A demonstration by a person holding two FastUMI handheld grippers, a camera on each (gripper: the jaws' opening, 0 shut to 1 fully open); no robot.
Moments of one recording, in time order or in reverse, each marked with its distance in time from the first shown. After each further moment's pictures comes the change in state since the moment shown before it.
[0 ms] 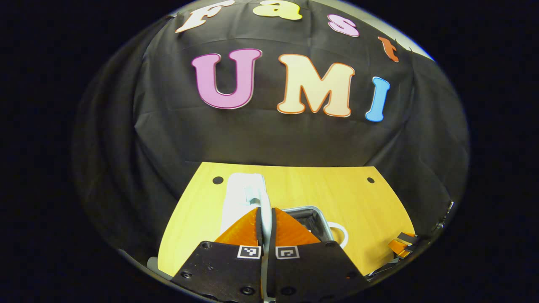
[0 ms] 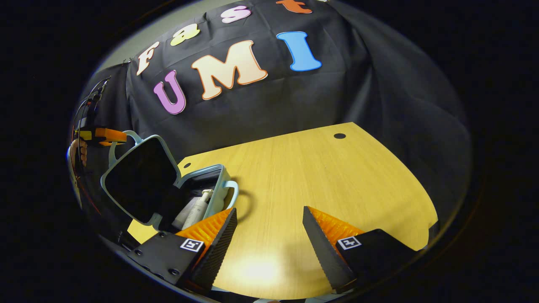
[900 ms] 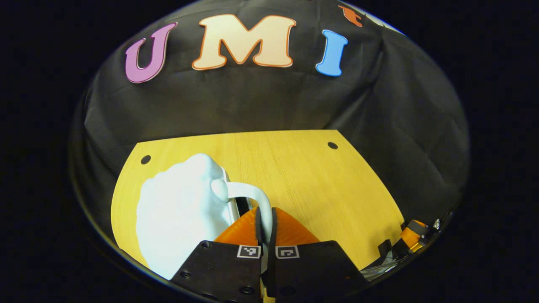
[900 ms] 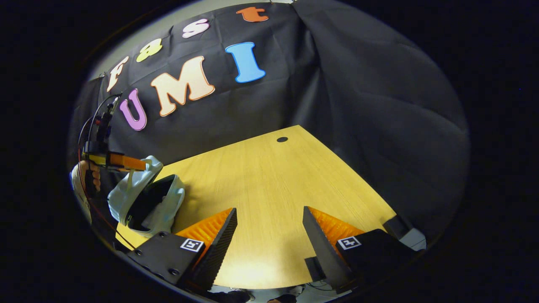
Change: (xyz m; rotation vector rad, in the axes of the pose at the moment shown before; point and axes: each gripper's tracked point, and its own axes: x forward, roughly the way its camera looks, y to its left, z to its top) left arm 0.099 -0.180 -0.118 0.089 0.226 -0.193; right arm -0.067 -0.136 -0.002 0.091 -0.048 -0.230
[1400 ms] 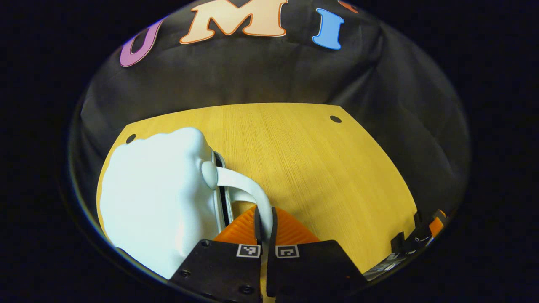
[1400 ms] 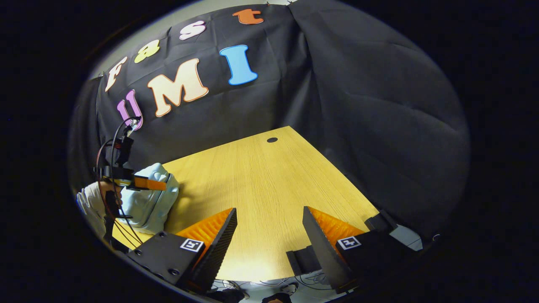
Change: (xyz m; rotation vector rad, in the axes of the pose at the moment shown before) left arm 0.061 -0.024 -0.065 -0.003 0.060 0.041; right arm -0.024 -0.022 -0.001 -0.015 -0.004 -0.001
